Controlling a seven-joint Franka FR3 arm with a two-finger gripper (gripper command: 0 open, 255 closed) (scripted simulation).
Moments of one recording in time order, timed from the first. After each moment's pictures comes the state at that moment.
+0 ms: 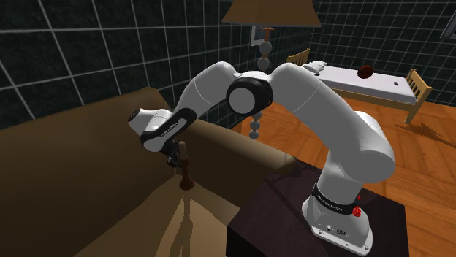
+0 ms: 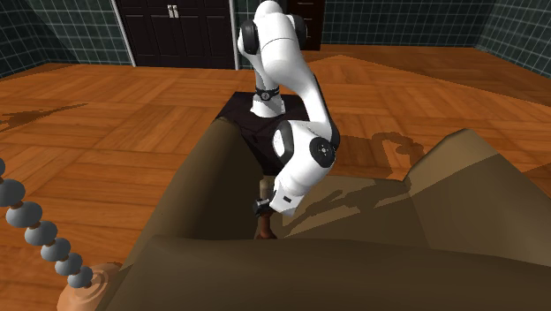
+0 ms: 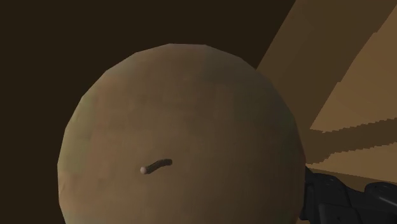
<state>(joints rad) 0.24 1.04 0.08 -1.24 -0.45 1.88 -0.13</state>
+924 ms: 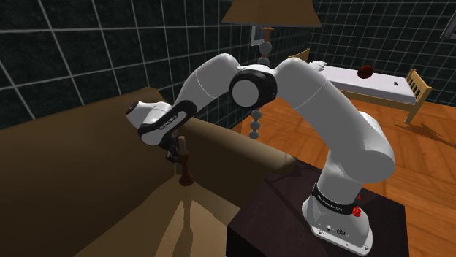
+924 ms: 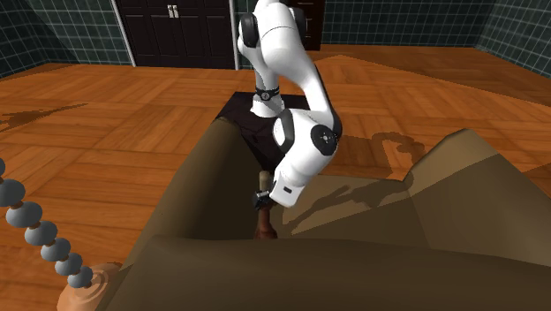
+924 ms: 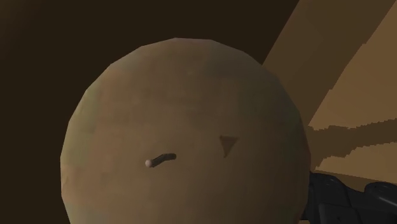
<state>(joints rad) 0.24 0.97 0.09 -1.27 -0.44 1.85 -0.14</state>
